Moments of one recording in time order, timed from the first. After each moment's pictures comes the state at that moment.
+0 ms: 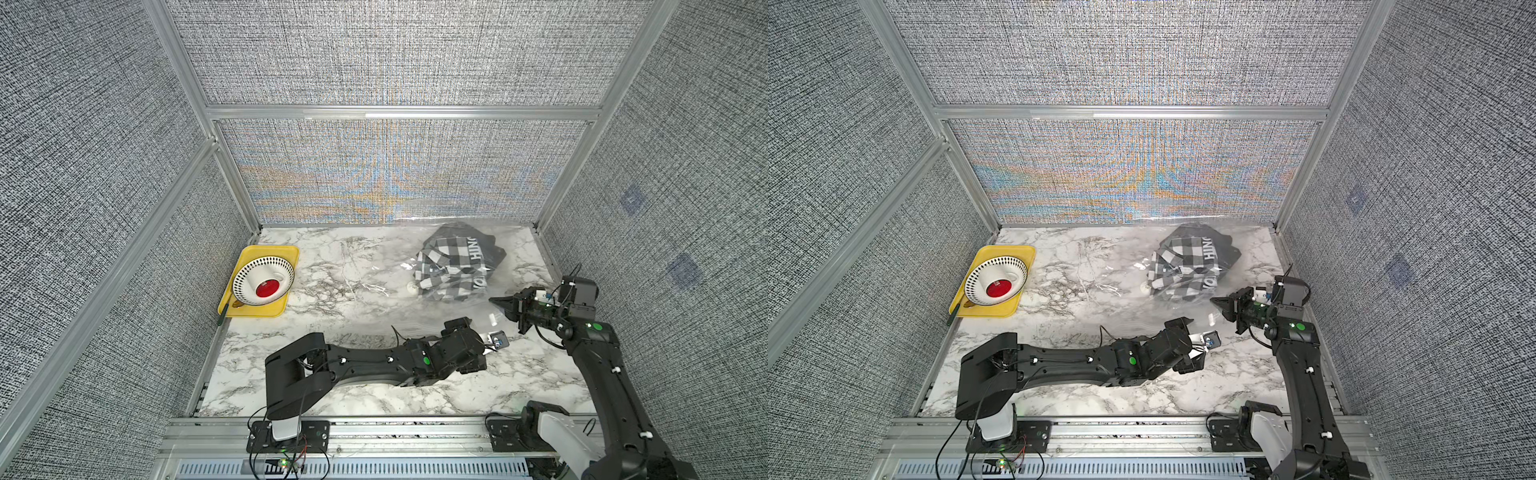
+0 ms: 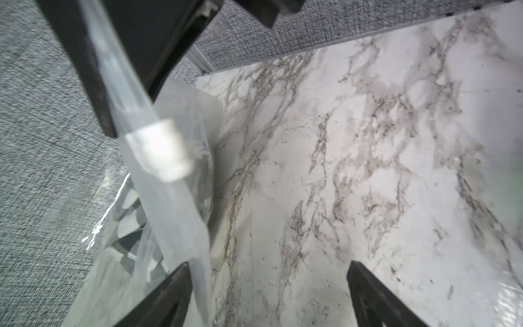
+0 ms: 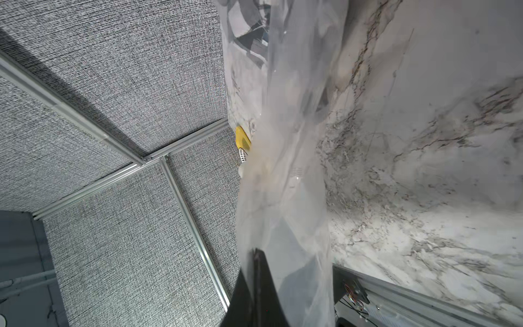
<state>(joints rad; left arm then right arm) -1.35 1.81 1.22 0.06 -0.41 0.33 -0.17 0.95 0.80 -0.58 -0.90 1.26</state>
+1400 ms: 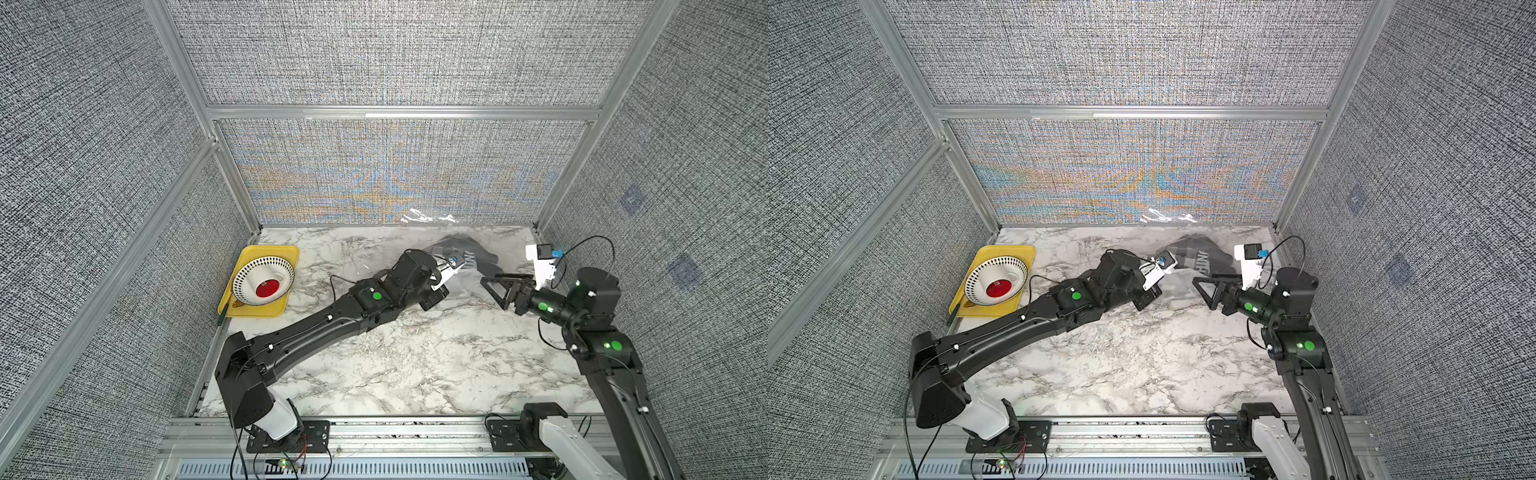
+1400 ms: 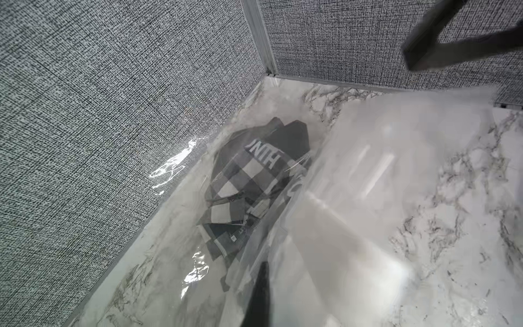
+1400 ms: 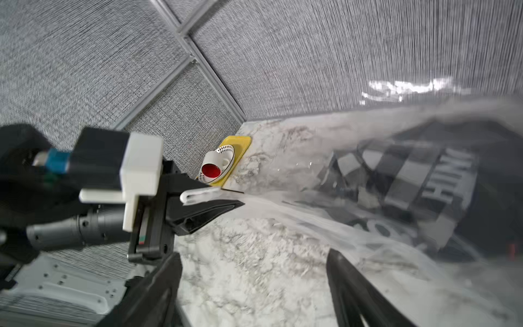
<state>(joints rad) -1.02 1.57 1.46 -0.40 -0.11 0.24 0.07 0.77 0.91 -0.40 -0.71 0.30</state>
